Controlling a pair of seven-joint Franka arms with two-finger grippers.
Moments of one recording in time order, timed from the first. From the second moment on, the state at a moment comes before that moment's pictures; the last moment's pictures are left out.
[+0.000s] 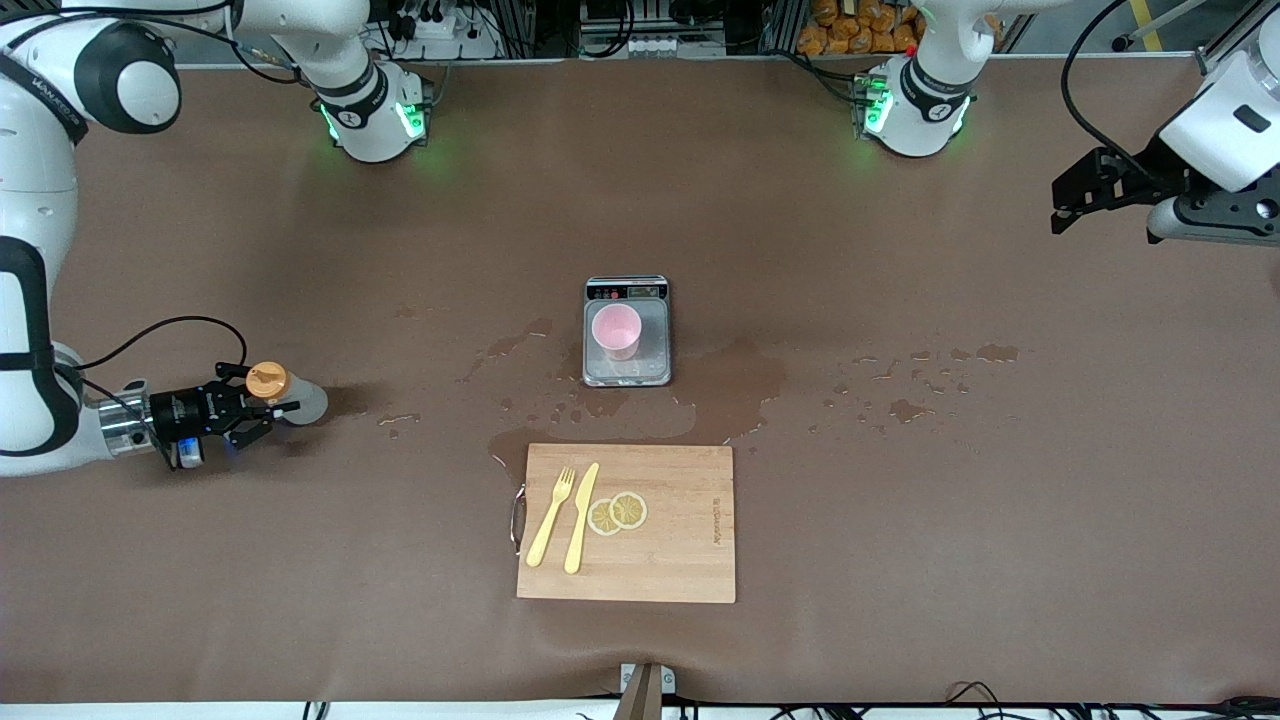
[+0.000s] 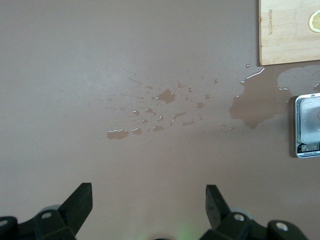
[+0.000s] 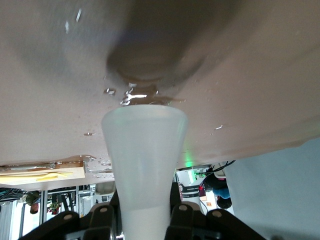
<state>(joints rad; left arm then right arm) -0.02 -0.06 -0.12 -1.57 -0.01 1.50 -0.01 -0.47 0.97 0.09 -1.30 0.68 1.37 0.74</state>
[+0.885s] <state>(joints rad) -0.02 -0.06 -0.13 -1.57 -0.01 1.48 0.00 -0.50 1.02 0.10 -1.28 0.69 1.36 0.67</state>
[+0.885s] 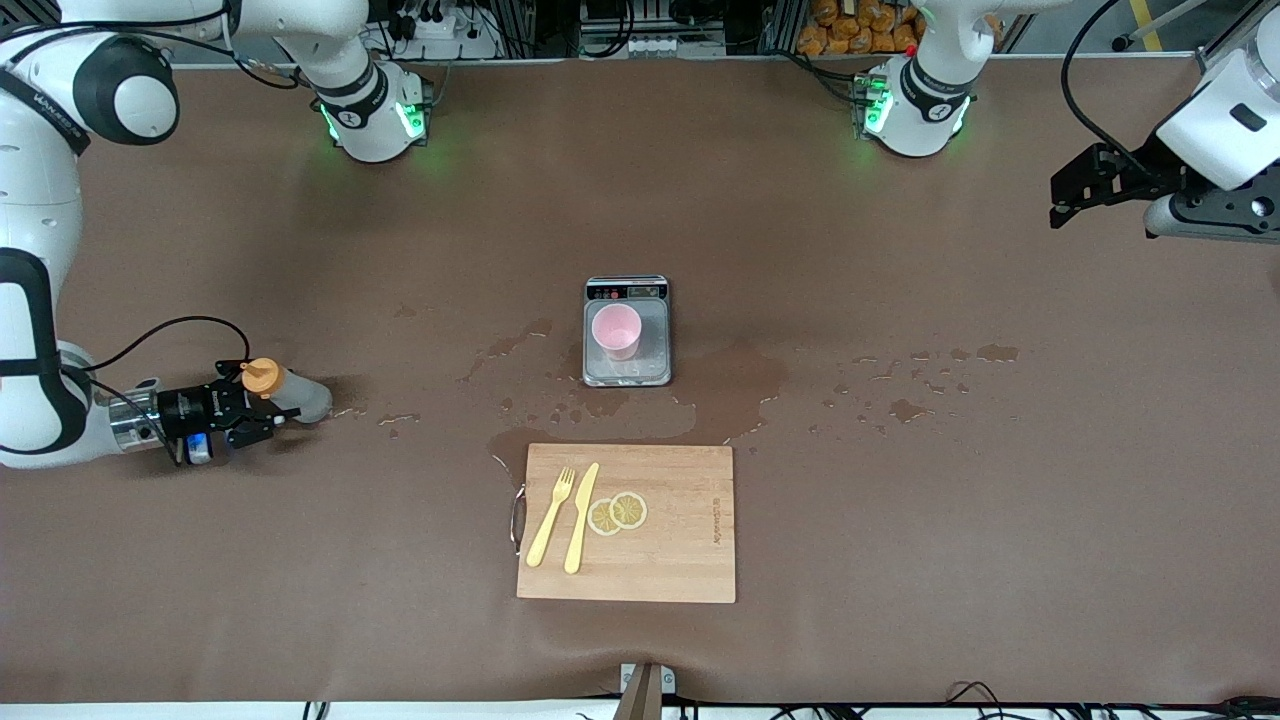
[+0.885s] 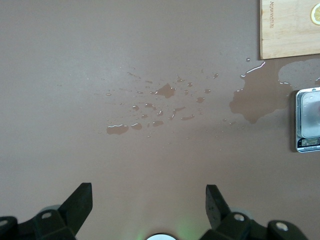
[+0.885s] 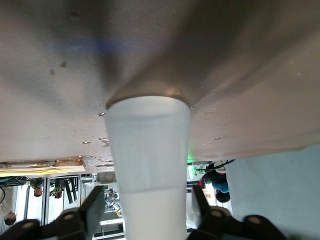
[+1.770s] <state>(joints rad) -0.01 -0.06 -0.12 -1.55 -0.01 1.48 0.00 -0.50 0.95 0.10 -1.08 0.63 1.25 0.68</state>
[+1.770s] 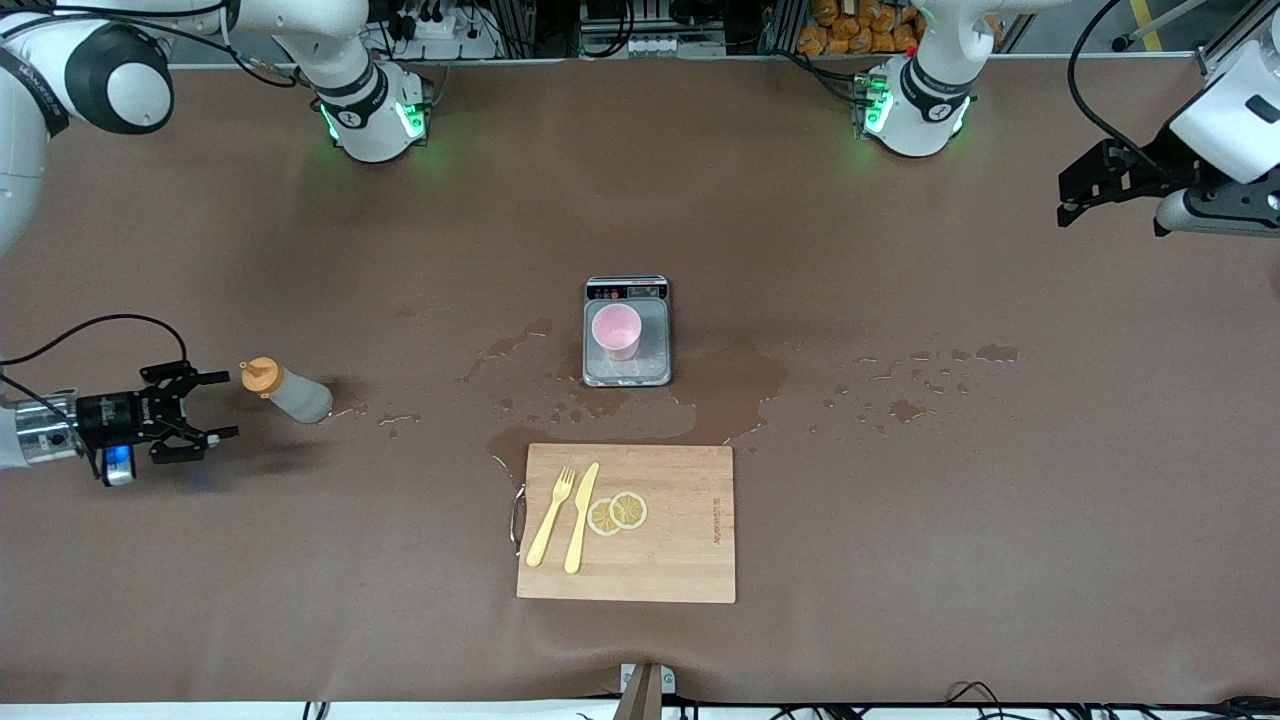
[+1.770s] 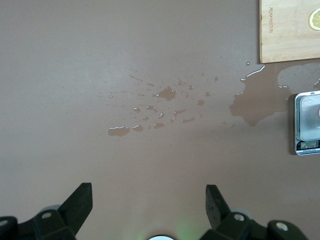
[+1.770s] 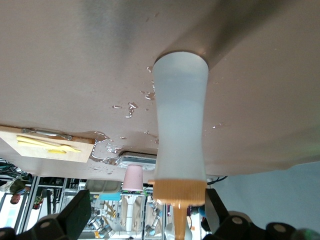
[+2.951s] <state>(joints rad) -0.04 -0.05 -0.08 -1.55 -0.01 1.47 0.00 0.08 0.53 -0.14 -0.96 0.24 1.25 0.69</state>
